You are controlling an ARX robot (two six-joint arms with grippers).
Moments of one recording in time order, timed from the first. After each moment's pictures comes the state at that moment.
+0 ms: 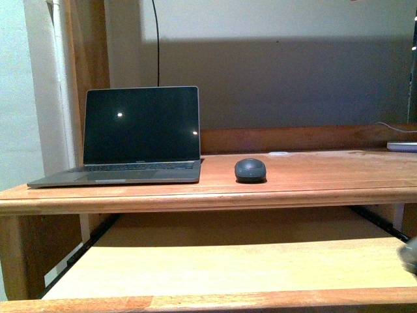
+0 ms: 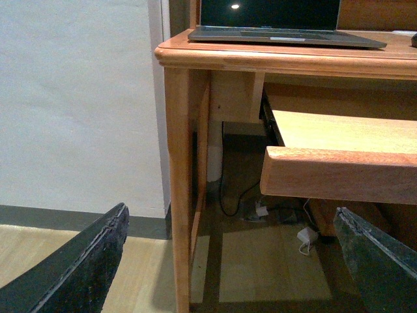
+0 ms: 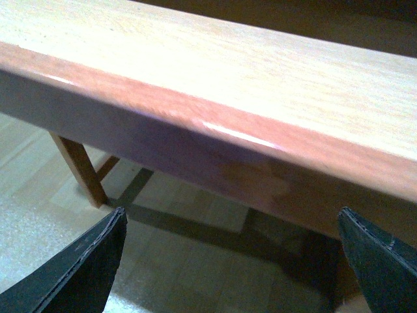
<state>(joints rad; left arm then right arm) 0.00 0.01 0.01 0.00 0.00 -0.01 0.52 1.30 0.34 0.69 0.04 -0.06</state>
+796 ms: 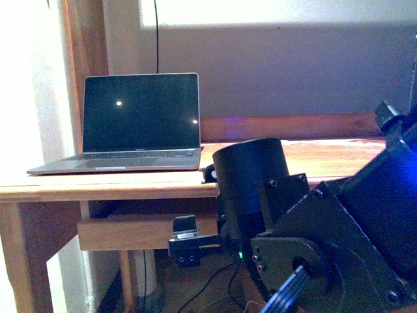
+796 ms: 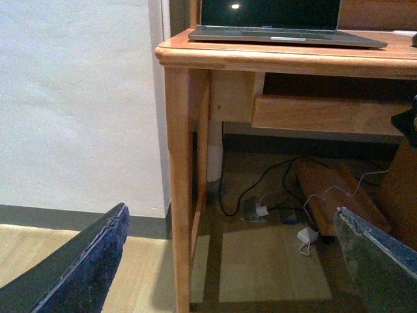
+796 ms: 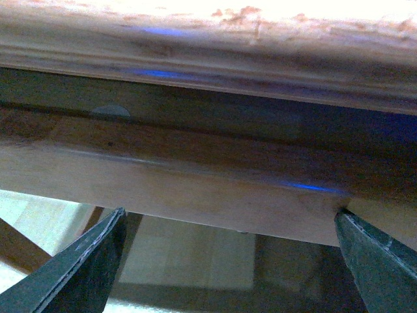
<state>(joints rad) 0.00 0.01 0.01 0.00 0.00 -0.01 0.66 2.03 1.26 0.47 0.39 0.09</state>
